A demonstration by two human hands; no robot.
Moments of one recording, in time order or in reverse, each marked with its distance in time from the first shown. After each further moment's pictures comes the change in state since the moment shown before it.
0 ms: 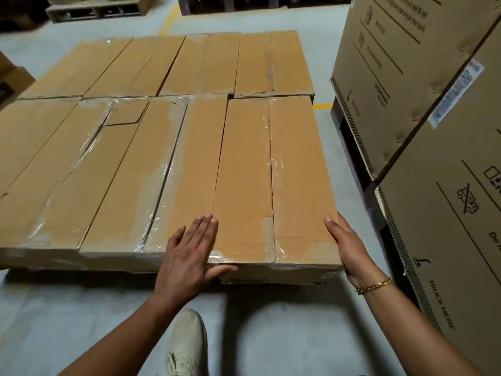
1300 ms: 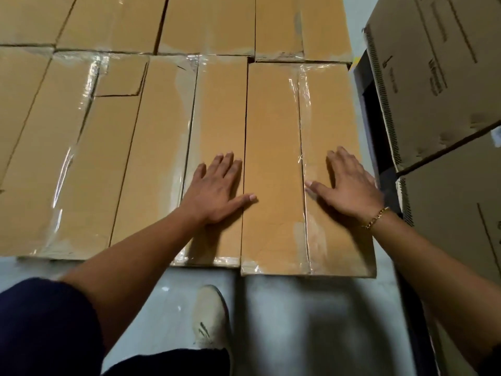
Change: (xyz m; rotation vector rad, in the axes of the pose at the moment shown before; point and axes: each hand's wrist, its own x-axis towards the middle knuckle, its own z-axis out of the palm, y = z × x) left_hand 0.158 -0.079 -0.046 -0.199 -0.377 0.026; right_hand 0.095 -0.110 0.083 -1.426 -0.087 -0.086
